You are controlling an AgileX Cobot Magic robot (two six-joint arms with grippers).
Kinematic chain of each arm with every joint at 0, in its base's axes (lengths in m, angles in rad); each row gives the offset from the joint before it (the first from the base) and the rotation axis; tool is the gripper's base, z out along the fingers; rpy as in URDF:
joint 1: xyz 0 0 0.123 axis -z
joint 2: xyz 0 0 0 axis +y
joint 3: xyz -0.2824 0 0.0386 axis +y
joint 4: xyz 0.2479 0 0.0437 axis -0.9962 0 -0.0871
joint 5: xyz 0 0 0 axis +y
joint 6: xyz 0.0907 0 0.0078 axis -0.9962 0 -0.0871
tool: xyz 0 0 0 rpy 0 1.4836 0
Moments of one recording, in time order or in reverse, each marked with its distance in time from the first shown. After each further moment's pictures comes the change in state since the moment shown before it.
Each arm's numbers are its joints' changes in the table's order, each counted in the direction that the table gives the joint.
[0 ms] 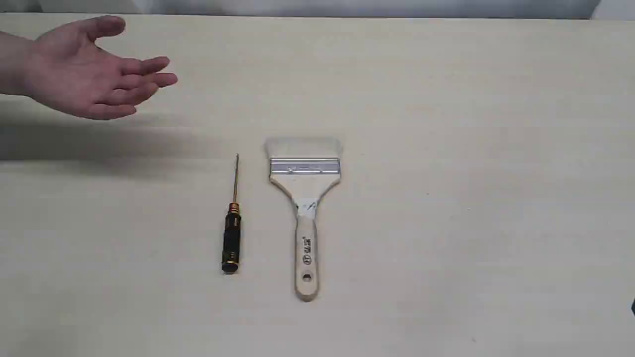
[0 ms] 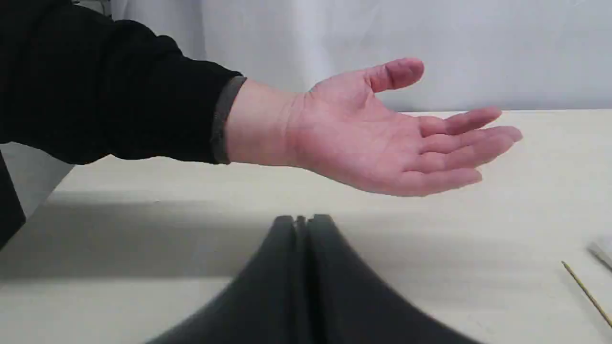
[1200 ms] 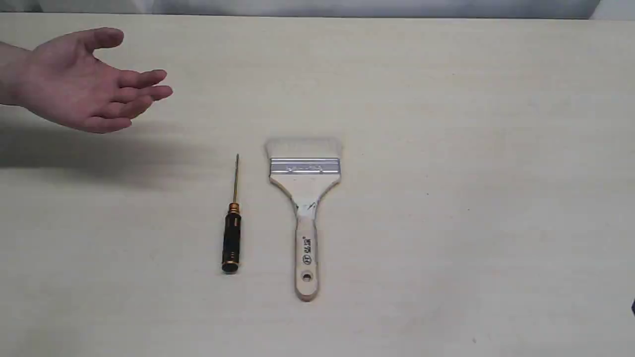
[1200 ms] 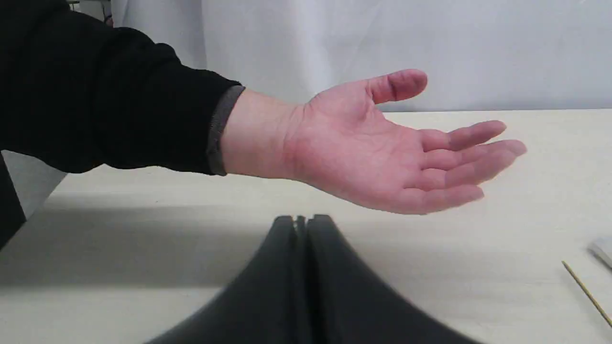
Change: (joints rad) left arm 0.000 0.000 0.000 0.000 0.000 0.000; right arm 0.000 0.000 0.000 0.002 0.000 0.000
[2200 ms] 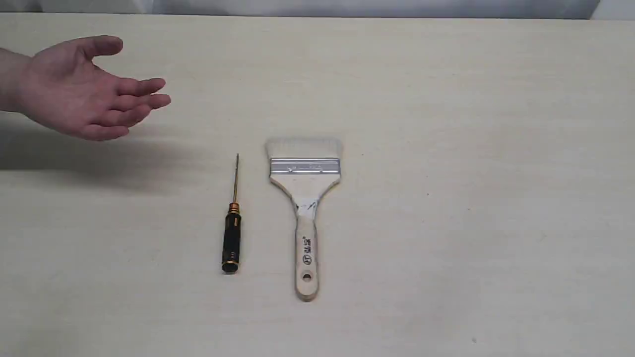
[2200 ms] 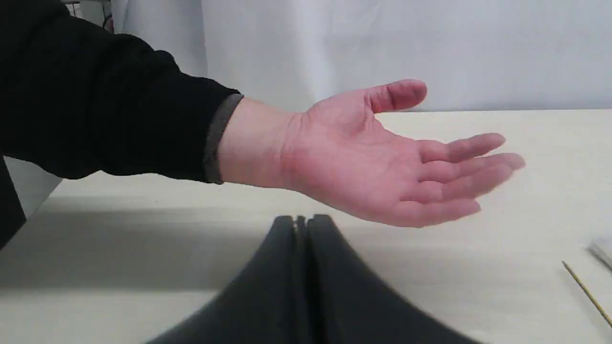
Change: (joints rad) left arm 0.000 0.000 0.000 0.000 0.000 0.000; right arm 0.000 0.000 0.001 0.022 -0.424 0.053
